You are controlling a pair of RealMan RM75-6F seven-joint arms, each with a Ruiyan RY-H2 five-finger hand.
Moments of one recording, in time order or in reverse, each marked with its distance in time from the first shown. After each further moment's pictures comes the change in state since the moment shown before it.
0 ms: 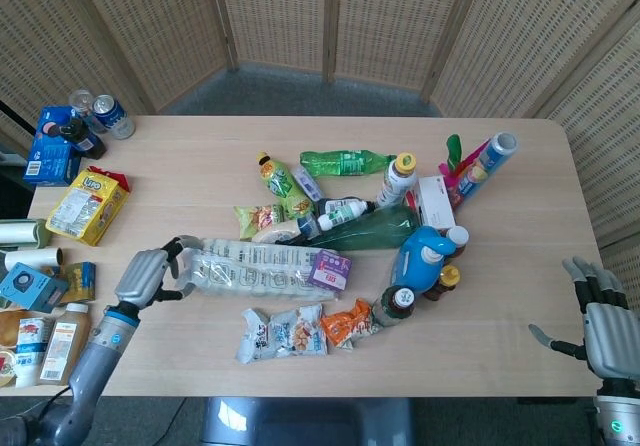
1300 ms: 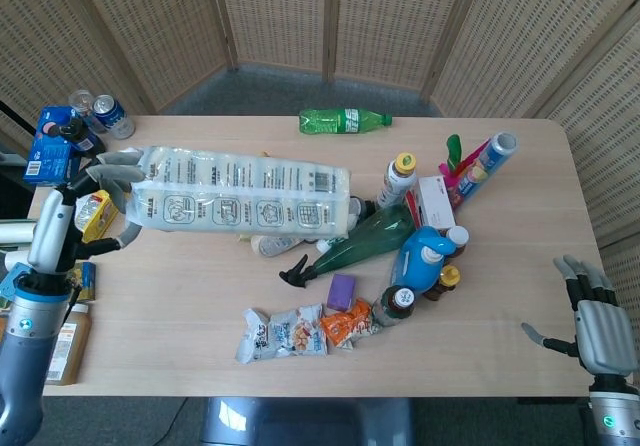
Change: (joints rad) left arm 0.028 0.346 -0.258 -0.364 0.156 0.308 -0.394; right arm 0.015 -0.019 0.002 0.007 0.004 -0.020 0.011
